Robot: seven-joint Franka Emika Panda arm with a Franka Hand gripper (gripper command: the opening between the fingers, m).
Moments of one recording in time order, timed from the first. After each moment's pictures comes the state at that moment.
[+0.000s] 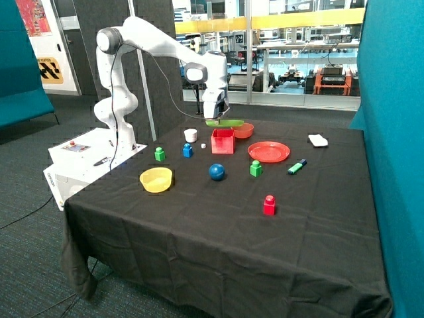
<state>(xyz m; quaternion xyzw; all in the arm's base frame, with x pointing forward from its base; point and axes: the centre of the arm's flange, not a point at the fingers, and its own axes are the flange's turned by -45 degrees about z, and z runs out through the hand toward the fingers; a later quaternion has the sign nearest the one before) 0.559 0.037 0.409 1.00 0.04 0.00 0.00</state>
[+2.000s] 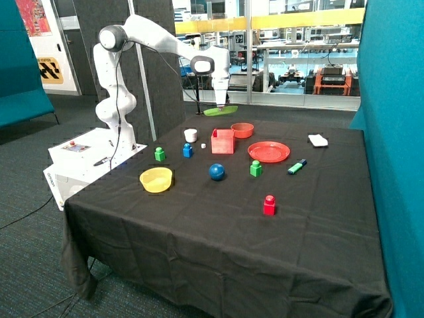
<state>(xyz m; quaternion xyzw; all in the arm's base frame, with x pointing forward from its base) 0.505 0.183 0.418 0.97 0.23 0.00 0.00</state>
